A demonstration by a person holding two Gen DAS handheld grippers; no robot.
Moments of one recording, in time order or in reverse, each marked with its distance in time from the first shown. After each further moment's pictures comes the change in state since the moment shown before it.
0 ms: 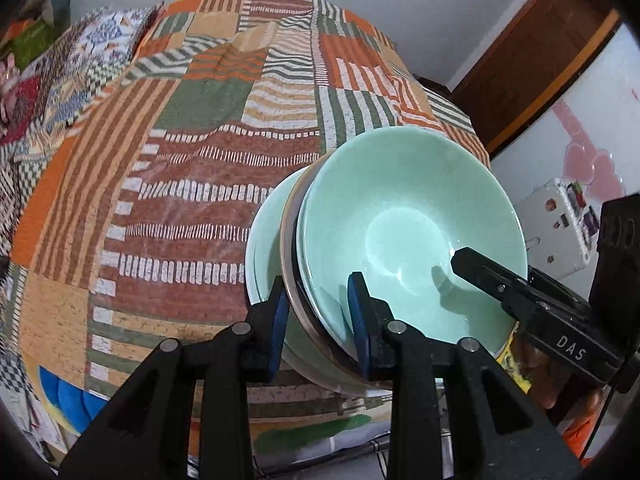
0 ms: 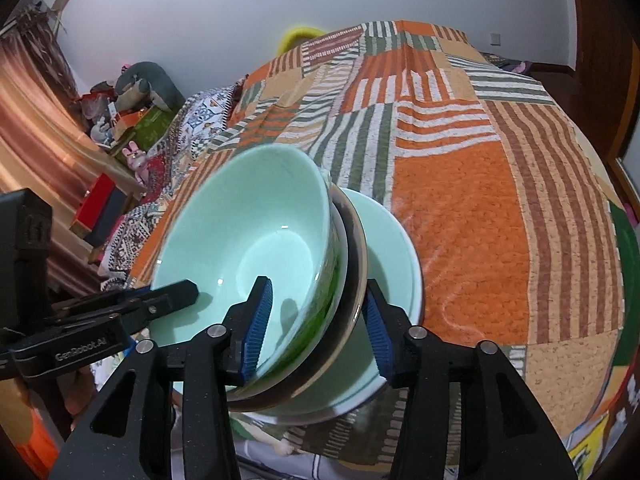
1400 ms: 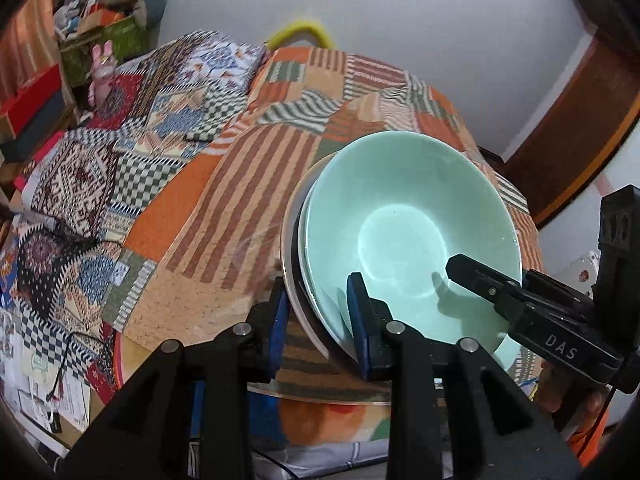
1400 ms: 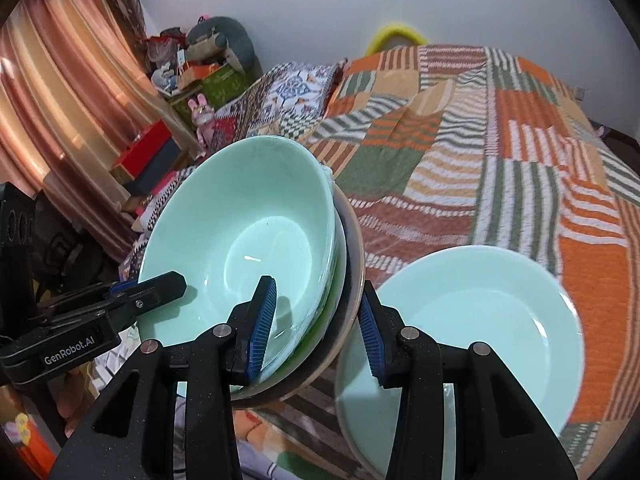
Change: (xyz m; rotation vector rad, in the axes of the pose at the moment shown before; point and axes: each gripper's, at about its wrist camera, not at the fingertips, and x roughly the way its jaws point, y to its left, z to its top) left arm -0.097 0.093 -0.016 -0.143 -0.215 0.178; right arm 0.046 0.126 0.024 -0.247 0.040 0.111
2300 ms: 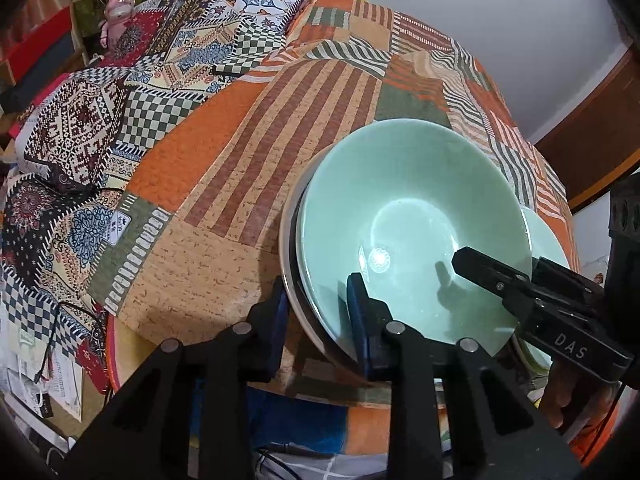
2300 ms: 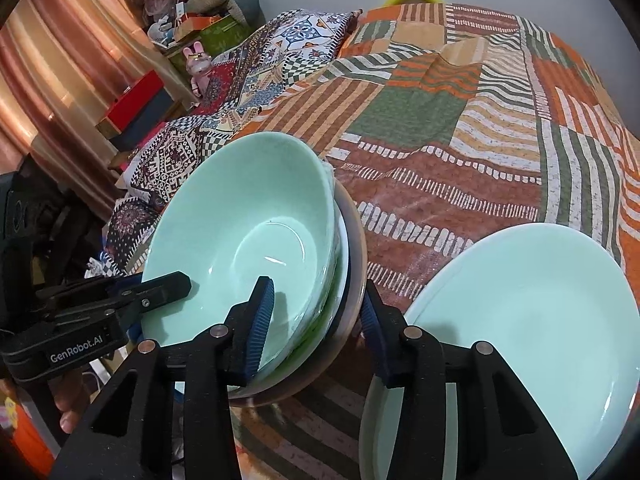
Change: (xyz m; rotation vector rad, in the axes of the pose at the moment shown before) left arm 0.067 0.070 -0.022 -0.098 0.146 0.034; right arm 0.079 0.013 -0.009 -0.048 0.164 -0.006
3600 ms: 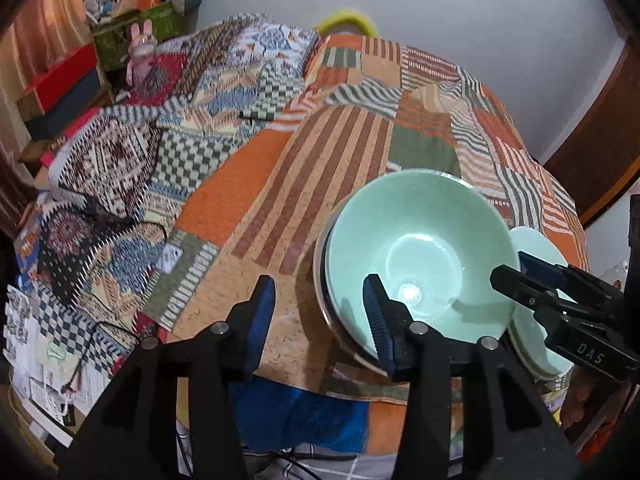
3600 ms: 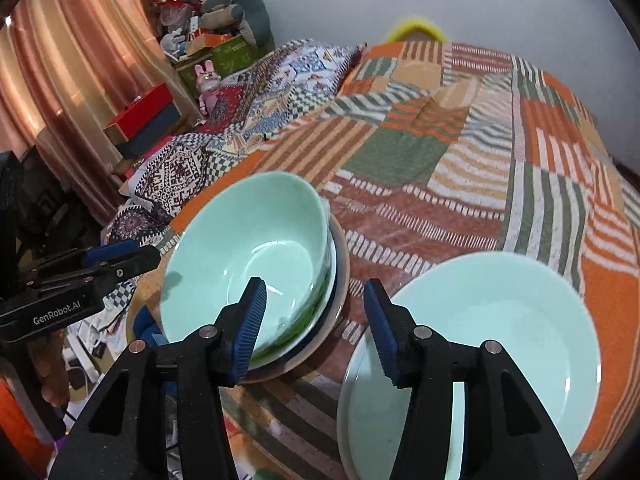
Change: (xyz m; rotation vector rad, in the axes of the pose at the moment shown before) left arm -0.035 0.004 0.001 0.022 -0.111 0.083; right arm -0.033 0.006 -0.005 -0.063 -0.092 -0.040
